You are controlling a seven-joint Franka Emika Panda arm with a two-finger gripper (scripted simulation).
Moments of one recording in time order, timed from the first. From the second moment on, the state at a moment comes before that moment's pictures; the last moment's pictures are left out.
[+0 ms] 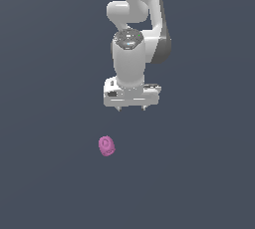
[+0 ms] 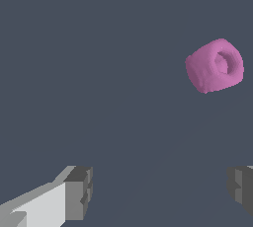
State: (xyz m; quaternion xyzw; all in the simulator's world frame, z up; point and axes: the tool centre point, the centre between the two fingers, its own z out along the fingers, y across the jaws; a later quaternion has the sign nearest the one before) arm -0.002 0.016 0.178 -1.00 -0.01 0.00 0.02
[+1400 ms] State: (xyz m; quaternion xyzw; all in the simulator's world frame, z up) arm 0.086 -0.068 0.115 -0.98 -0.18 0.00 0.00
